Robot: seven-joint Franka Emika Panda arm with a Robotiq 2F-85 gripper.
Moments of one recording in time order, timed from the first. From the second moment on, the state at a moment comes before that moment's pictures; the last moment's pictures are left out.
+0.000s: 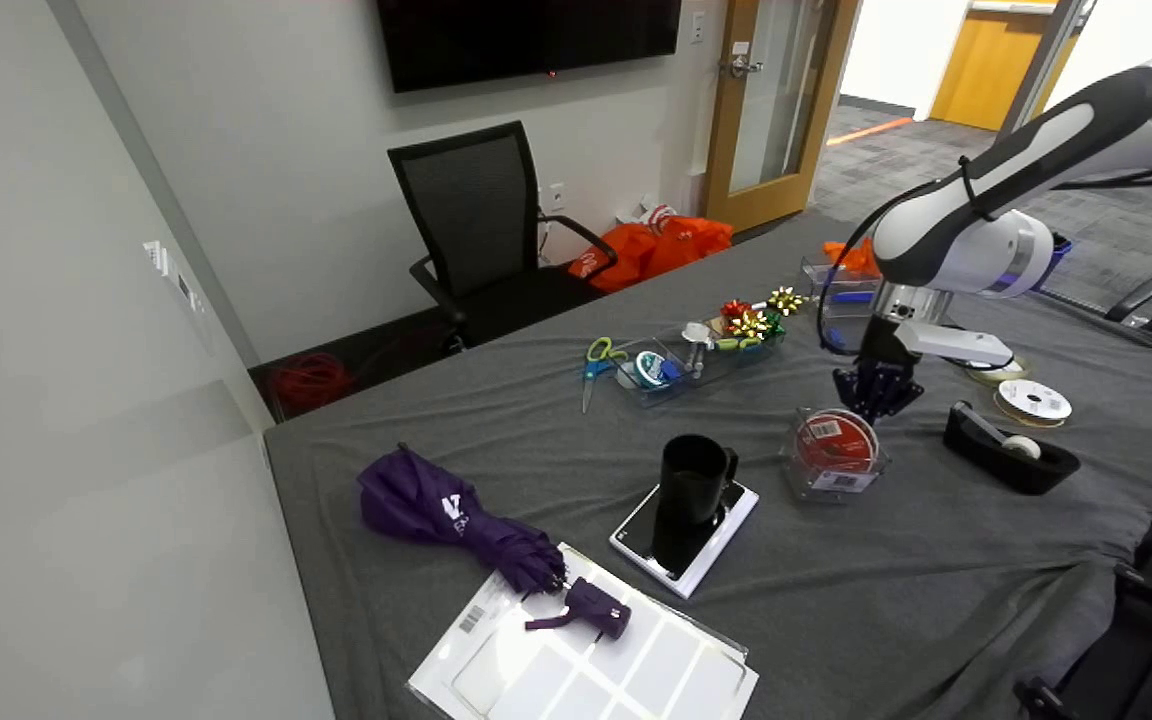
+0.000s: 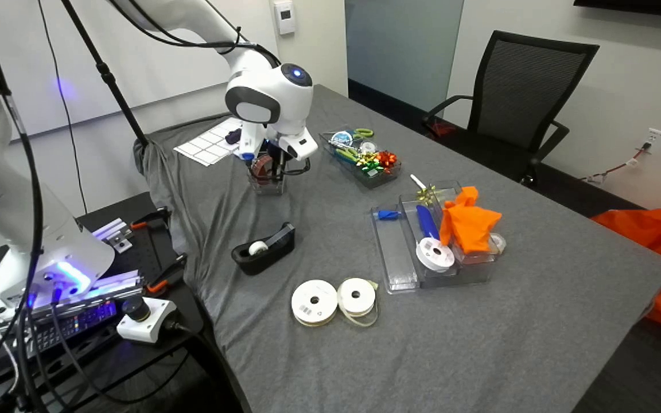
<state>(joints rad) -0.13 0.44 -0.03 -2.15 0.47 2.32 -0.03</state>
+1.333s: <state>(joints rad) -0.09 0.33 -0.06 -2.11 0.42 2.34 0.35</state>
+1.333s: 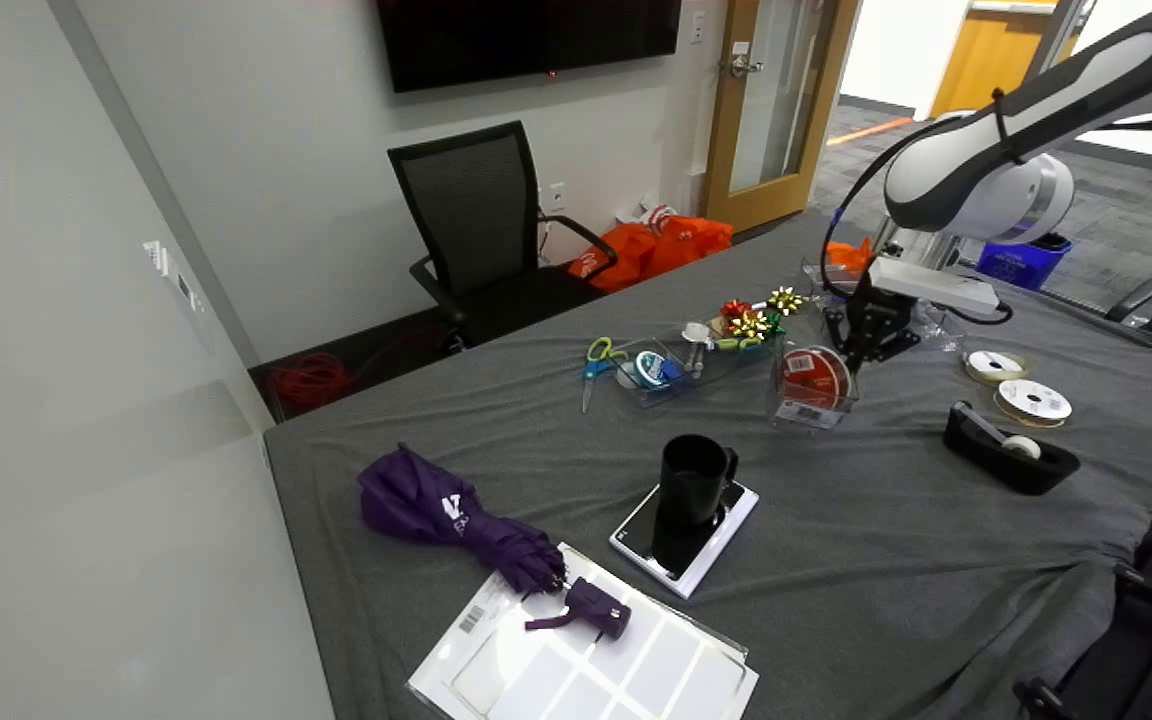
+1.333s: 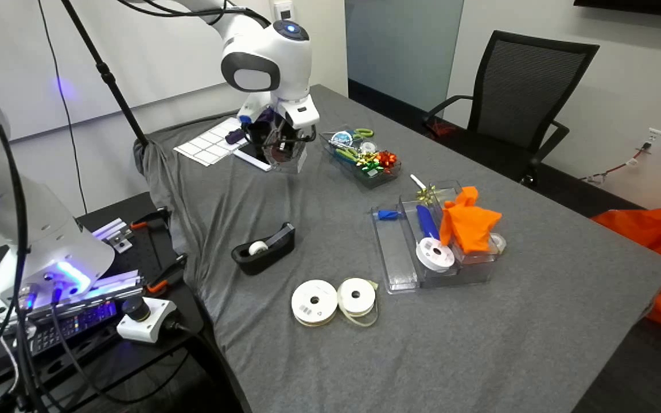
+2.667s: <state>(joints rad) -0.17 0.58 -0.16 -1.84 0.52 2.30 0.93</state>
